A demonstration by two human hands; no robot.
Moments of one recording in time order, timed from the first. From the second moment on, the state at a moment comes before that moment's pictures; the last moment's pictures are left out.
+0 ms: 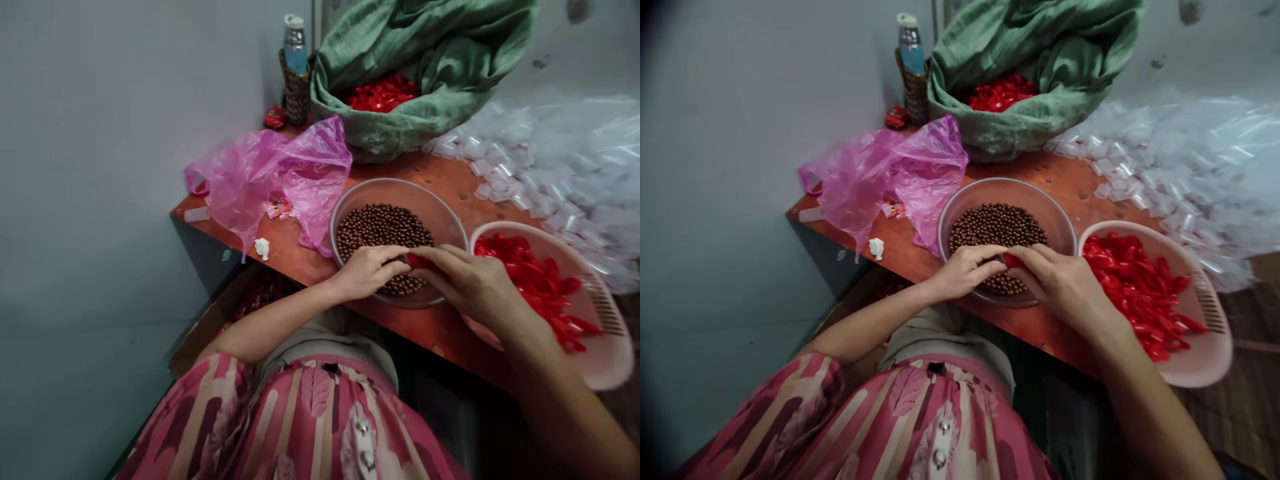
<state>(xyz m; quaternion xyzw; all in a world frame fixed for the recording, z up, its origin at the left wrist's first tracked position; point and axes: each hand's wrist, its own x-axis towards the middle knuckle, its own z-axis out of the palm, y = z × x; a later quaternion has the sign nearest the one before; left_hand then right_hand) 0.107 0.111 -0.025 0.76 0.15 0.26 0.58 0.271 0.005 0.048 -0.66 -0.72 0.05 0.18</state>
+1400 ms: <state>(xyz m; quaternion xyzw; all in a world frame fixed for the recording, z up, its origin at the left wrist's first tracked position) 0.104 0.106 -0.029 0.63 0.20 0.31 0.68 0.273 -0.008 -0.002 -0.54 -0.32 0.49 0.61</state>
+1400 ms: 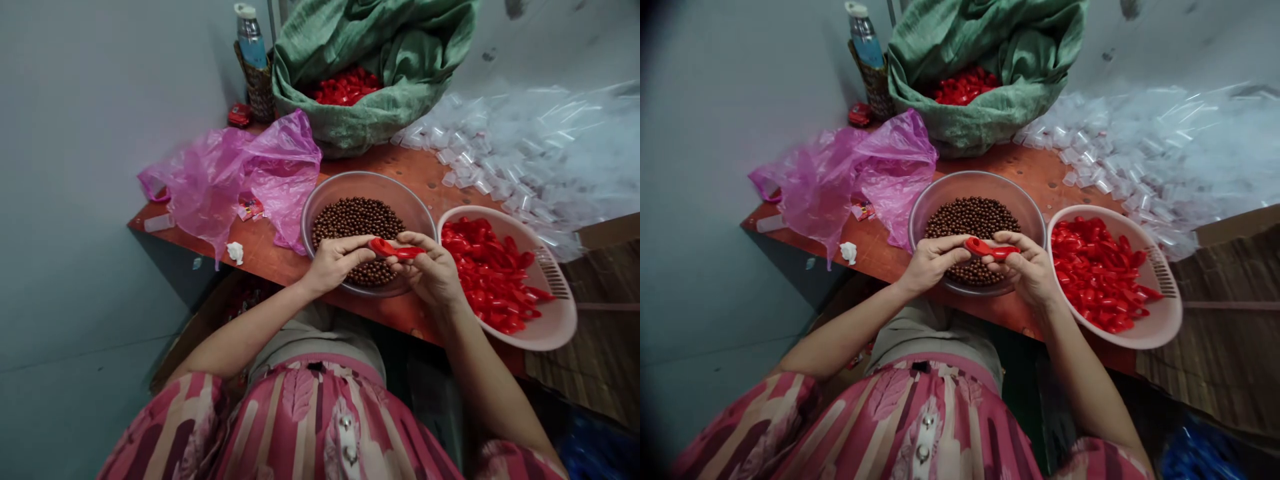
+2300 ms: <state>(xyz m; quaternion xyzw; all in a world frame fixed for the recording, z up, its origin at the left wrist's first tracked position) 0.104 0.100 -0.038 0.76 0.20 0.41 0.46 0.246 0.019 0.009 -0.43 -0.15 0.71 0.53</state>
